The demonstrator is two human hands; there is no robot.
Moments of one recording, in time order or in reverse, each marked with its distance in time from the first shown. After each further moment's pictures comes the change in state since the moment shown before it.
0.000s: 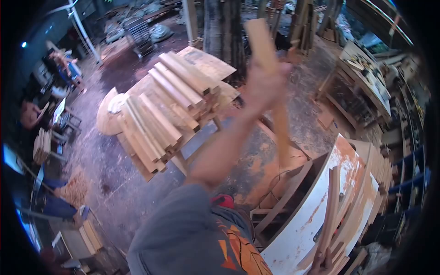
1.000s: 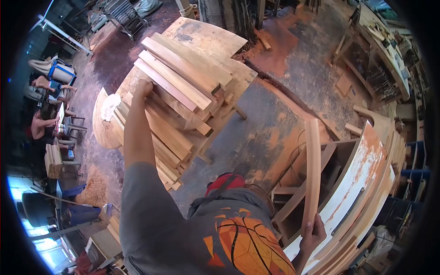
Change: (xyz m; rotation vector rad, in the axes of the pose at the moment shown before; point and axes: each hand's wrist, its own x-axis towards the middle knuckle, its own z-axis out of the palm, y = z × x) left_hand 0.119 -0.159 -0.549 1.611 -0.080 -0.757; right_hand 0.063 -0.145 0.191 0.319 -0.224 0.345
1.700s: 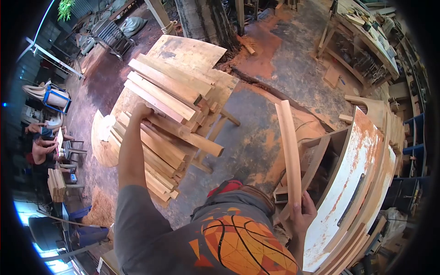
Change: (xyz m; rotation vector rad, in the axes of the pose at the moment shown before) left_hand -0.047 0.037 0.001 0.139 -0.147 0.165; right_hand 0.019 0.003 0.049 0.358 -0.140 0.165
